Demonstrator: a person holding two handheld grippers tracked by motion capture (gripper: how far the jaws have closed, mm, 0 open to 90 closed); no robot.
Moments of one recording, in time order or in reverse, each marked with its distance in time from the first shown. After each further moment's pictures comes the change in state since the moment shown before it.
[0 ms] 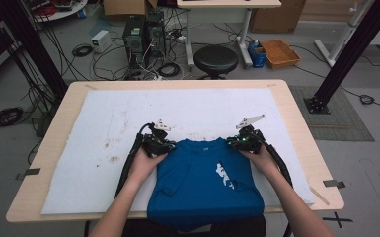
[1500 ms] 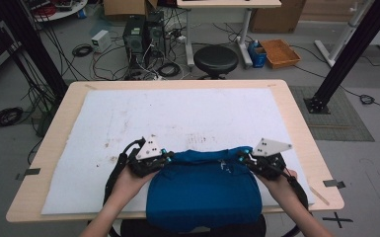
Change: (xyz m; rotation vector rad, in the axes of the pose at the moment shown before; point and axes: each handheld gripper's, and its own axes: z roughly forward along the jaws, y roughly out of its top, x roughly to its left) left arm -0.059 -0.026 -0.087 -0.224 -0.040 0.279; right arm 0.089 -0.032 -0.099 -0.193 -0.123 -0.162
